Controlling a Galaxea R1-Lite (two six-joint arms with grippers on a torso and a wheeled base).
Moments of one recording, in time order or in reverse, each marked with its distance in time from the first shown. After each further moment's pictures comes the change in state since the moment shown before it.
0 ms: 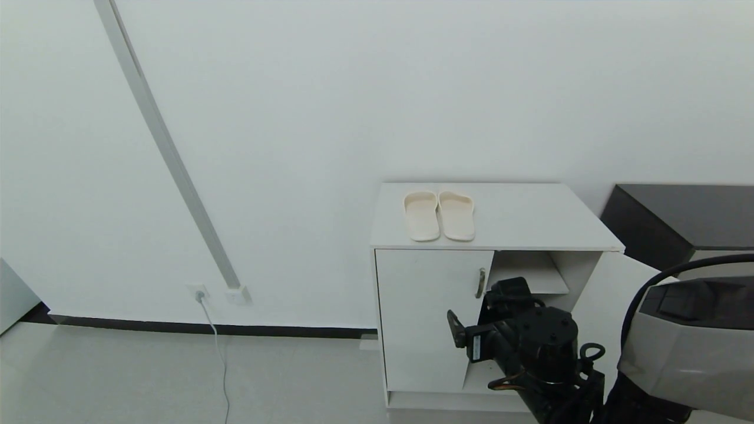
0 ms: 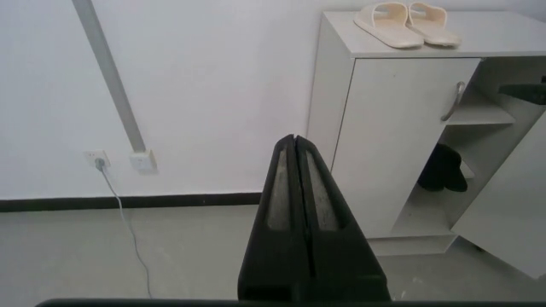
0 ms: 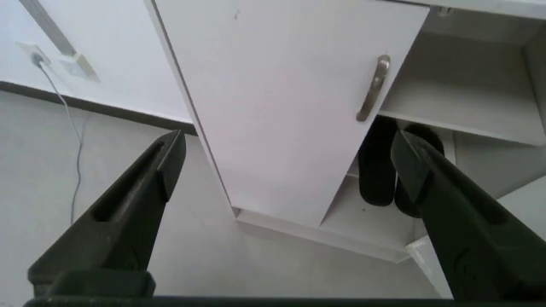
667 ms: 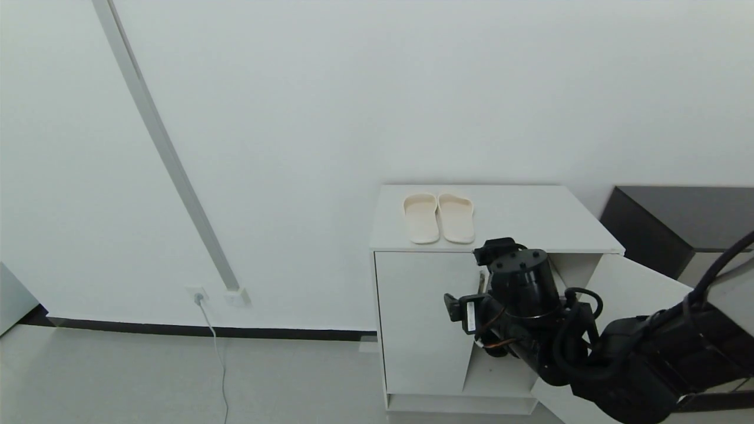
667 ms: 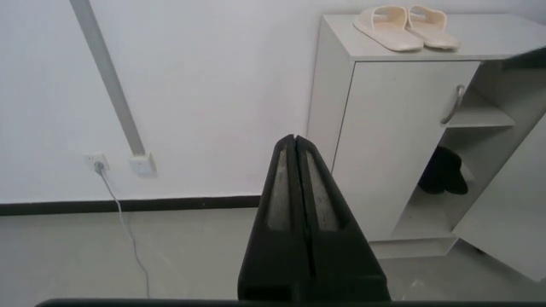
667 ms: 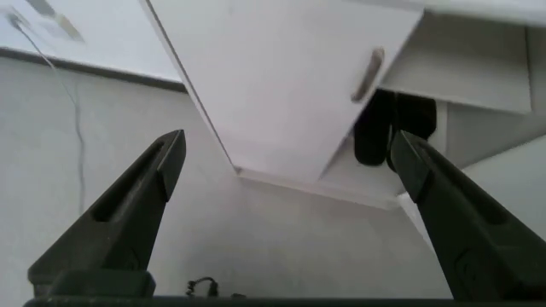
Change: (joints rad) left arm 0.000 0.000 0.000 0.000 -0.003 0.001; right arm 0.001 -0.215 -0.323 0.783 0.001 0.134
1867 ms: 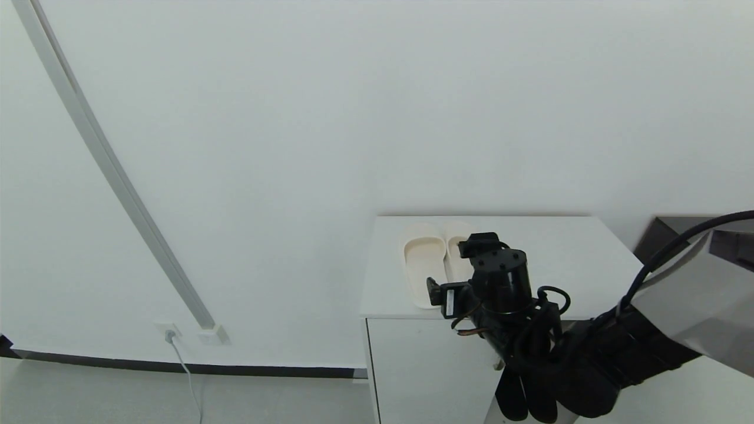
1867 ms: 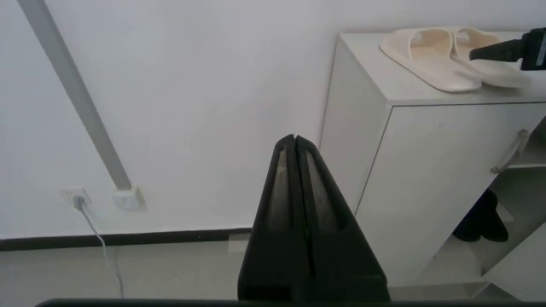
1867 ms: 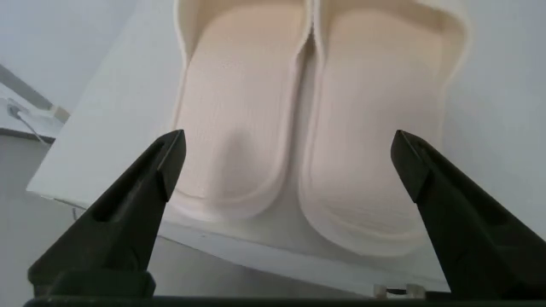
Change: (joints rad) left arm 0.000 0.000 0.000 0.000 -0.001 0.002; right arm -0.009 0.144 -0.070 -0.219 -0.008 -0.019
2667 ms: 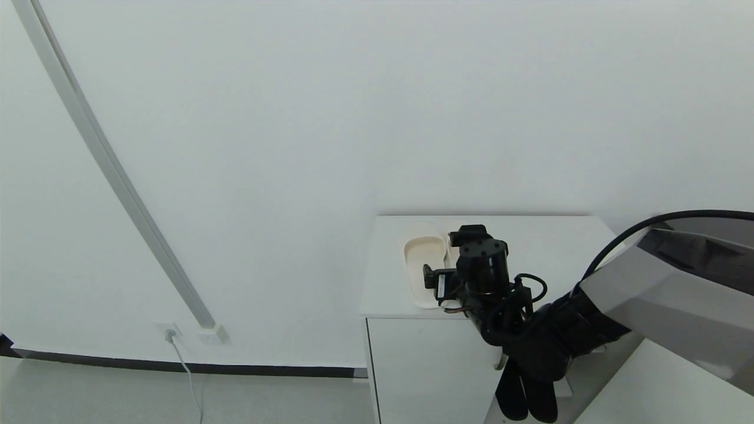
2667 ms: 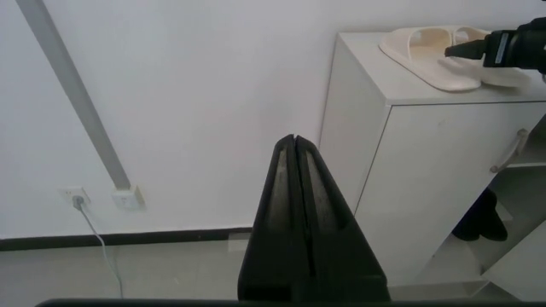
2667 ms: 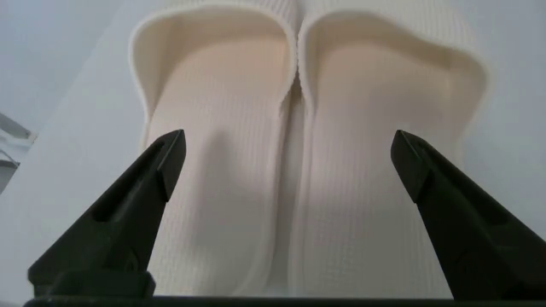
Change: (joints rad) left arm 0.000 0.000 0.000 0.000 0.000 -0.001; right arm -0.052 0.136 -0.185 0.009 0.005 -0.019
